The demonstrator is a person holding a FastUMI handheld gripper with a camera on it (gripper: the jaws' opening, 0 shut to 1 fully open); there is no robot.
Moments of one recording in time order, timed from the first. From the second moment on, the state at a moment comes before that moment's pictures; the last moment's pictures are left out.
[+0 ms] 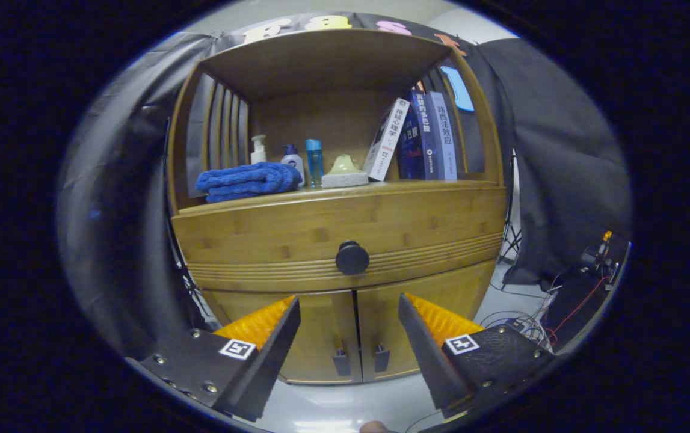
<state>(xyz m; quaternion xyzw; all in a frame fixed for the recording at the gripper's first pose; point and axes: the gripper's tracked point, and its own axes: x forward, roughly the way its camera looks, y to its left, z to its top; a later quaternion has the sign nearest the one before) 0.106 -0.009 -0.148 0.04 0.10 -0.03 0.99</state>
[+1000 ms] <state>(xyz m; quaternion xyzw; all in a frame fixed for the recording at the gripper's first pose) 0.018 -0.009 -0.046 0.03 0.04 -0.01 1.00</state>
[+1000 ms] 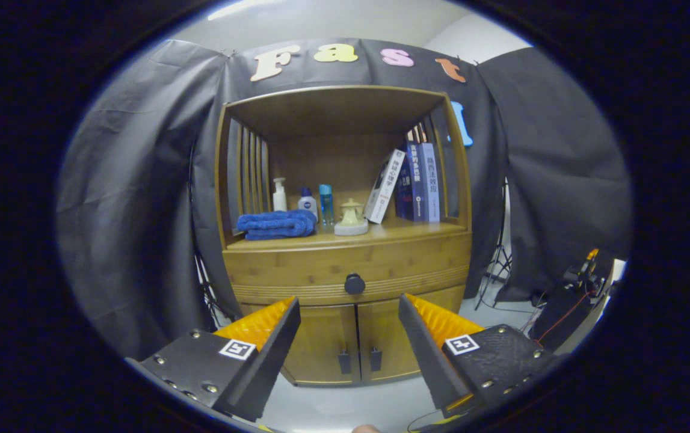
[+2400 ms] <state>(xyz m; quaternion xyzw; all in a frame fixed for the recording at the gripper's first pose) -0.038 0.016 0.090 0.02 -0.05 0.02 1.00</state>
